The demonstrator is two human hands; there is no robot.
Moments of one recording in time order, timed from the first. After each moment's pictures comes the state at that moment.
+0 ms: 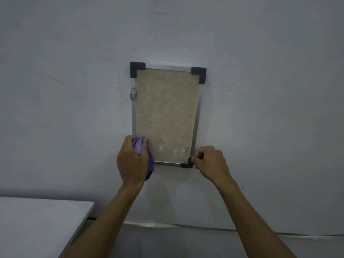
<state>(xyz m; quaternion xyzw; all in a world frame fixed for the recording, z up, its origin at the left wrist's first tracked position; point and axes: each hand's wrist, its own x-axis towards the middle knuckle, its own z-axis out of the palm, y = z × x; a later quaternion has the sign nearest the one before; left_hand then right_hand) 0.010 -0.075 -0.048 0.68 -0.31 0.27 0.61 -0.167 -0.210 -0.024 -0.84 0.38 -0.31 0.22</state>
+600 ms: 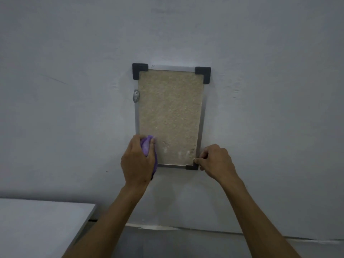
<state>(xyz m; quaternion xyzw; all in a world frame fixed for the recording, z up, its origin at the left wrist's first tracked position) 0.009 -0.080 -0.044 0.68 -0.36 0.31 0.56 -0.164 -0.216 -0.012 -0.85 0.41 -0.28 0.21</state>
